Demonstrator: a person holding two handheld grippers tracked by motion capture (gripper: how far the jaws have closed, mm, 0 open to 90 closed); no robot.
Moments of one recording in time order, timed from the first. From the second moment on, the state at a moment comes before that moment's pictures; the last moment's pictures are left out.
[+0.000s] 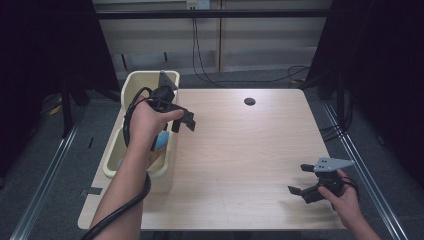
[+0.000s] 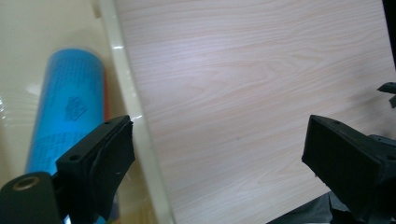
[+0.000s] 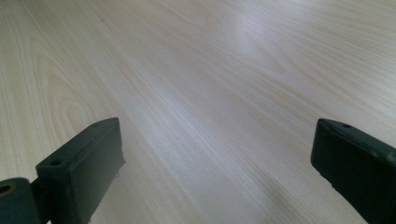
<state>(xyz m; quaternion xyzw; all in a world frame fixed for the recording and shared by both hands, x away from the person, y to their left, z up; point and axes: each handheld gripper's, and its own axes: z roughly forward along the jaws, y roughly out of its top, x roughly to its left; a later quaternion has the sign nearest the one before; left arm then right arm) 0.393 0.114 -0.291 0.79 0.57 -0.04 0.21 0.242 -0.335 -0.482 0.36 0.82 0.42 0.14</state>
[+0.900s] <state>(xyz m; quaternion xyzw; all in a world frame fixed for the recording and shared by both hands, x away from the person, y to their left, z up) 0.391 0.068 -0.319 0.83 0.51 -0.05 0.23 0.242 -0.335 -0.482 0.36 0.82 0.42 0.14</state>
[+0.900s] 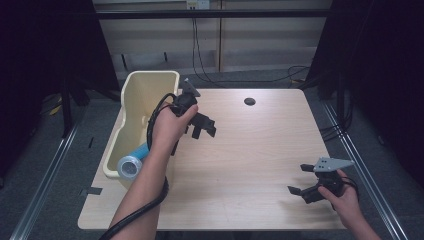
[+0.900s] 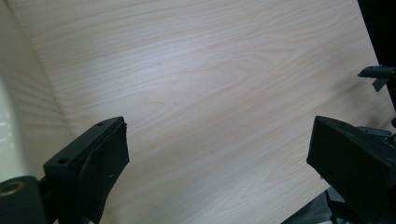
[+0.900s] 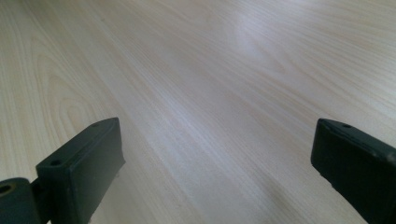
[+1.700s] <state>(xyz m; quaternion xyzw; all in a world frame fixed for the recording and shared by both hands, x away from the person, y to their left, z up) 0.386 0.043 -0.349 0.84 0.49 -0.06 0.23 0.243 -0.334 -0.483 0.36 0.82 0.42 0.14</state>
